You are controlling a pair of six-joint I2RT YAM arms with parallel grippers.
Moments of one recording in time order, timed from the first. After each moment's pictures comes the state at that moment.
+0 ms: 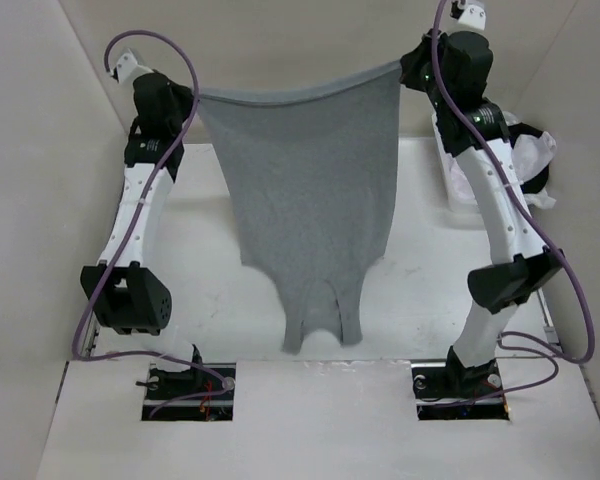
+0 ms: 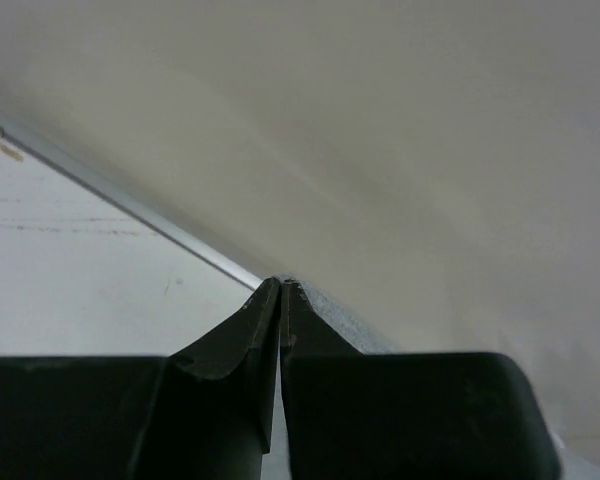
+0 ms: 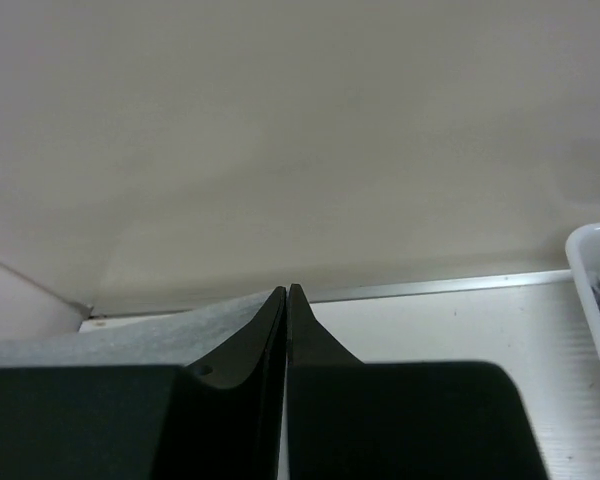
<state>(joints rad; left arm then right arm) -0.05 1.63 1.68 -0.16 -0.23 -0.72 0.30 1.76 2.16 -0.40 0.19 0.34</state>
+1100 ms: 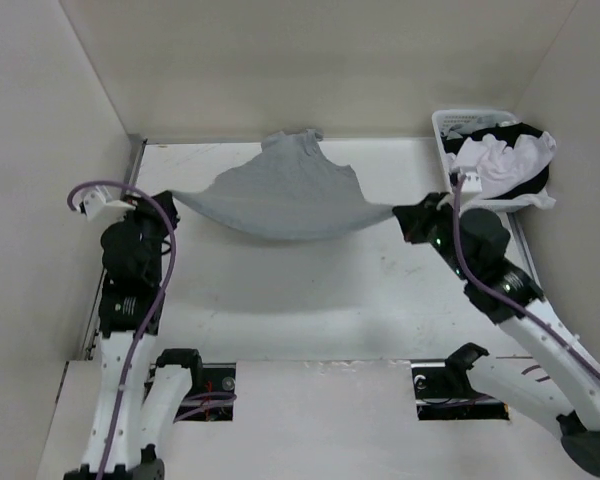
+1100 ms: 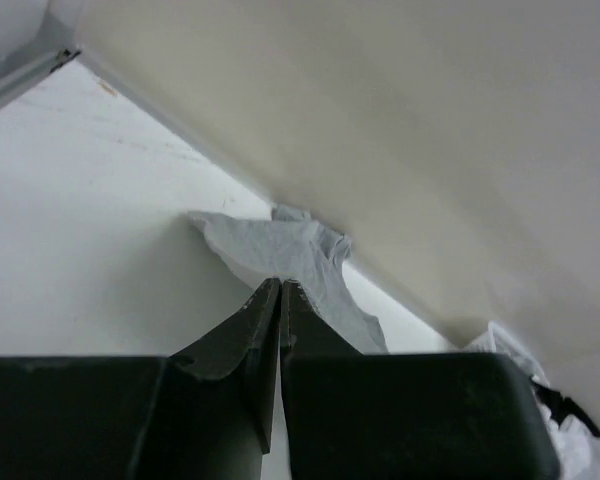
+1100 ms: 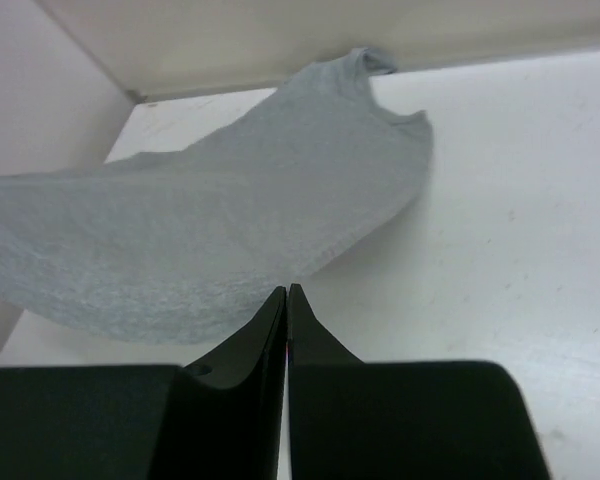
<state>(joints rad) -0.01 0.73 0.88 -0.16 -0.20 -0.72 0.52 0.90 0.99 -0.23 0.15 0.40</state>
